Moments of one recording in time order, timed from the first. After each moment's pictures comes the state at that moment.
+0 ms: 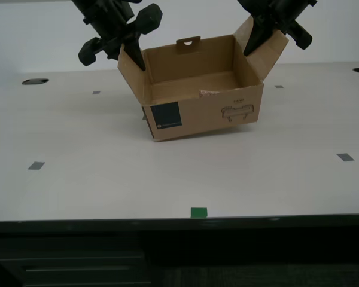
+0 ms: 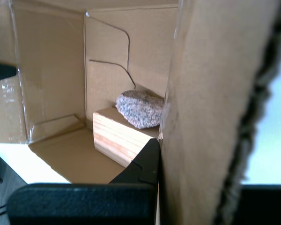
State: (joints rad) arm 0 0.23 1.92 1.49 -0.71 -0.54 0.07; arm 1 -0.40 1.95 1.48 -0.63 0.34 -0.31
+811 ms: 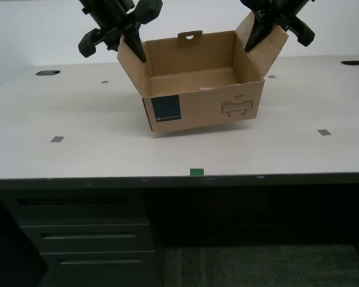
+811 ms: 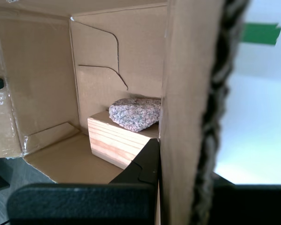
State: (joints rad) arm 0 0.23 1.92 1.51 -0.72 -0.52 0.14; arm 1 -0.40 1.95 1.54 -0.68 0.35 -0.29
